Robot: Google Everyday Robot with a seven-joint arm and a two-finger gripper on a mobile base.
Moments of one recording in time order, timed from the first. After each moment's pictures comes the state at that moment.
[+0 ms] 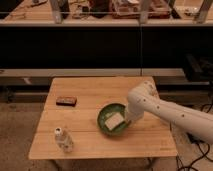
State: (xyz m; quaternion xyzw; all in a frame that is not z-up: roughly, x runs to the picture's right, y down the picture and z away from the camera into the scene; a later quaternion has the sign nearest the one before) arm 0.144 0.195 0.783 -0.25 -0.21 -0.54 0.77
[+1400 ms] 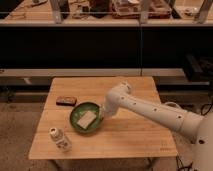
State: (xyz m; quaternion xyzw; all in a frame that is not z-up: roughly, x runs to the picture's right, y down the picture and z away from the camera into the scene) arm 0.001 0.147 0.863 -0.12 -0.30 -0.57 0.75
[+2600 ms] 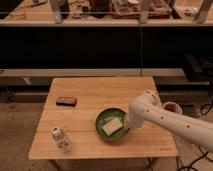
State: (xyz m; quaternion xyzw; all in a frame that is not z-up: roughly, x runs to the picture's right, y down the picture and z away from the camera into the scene) arm 0.132 0.216 0.781 -0.23 -0.22 -0.54 0.78
